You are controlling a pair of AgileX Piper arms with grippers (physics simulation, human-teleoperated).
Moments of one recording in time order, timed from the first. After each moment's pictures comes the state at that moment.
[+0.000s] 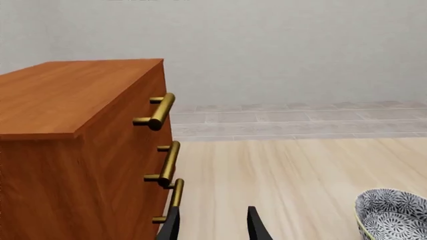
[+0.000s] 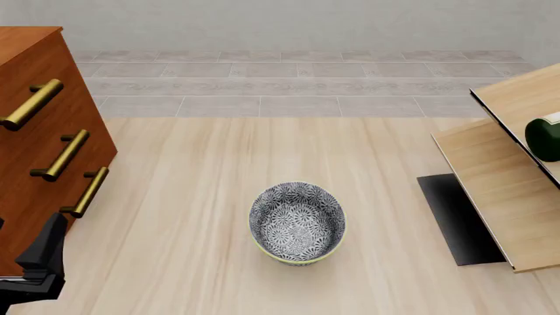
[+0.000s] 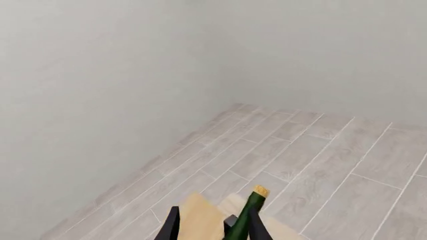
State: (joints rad) left arm 0.01 0.12 0.00 -0.12 0.03; right arm -0.66 0.95 -0.96 0.01 0.38
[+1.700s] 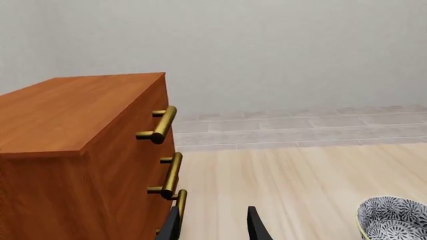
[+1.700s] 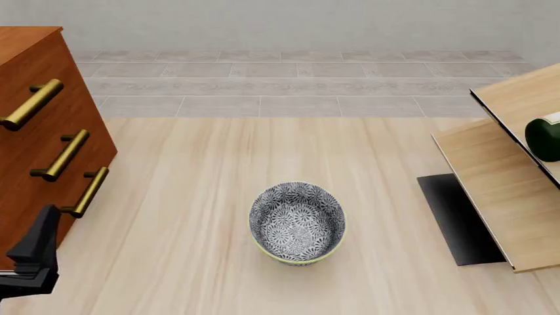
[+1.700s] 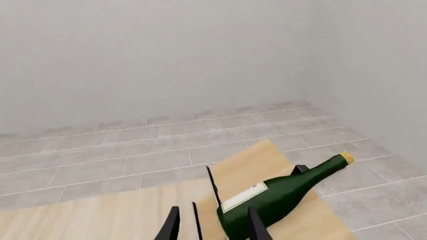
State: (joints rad) left arm 0.01 0.13 -0.04 -0.13 0.06; right arm -0.22 0.50 -0.66 0.18 0.03
